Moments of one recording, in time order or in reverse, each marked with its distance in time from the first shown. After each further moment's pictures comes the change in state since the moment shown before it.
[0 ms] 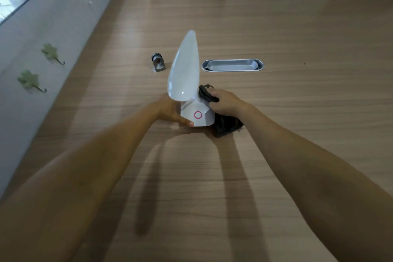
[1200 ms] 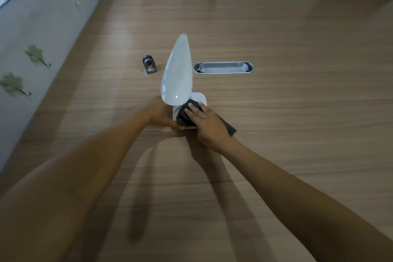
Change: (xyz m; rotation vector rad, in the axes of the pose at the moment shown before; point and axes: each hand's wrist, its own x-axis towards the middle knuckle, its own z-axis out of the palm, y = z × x) left_hand -0.005 0.002 0.000 0.063 0.031 0.070; right_hand -0.039 -0.005 0.058 -0.310 0.148 -0.265
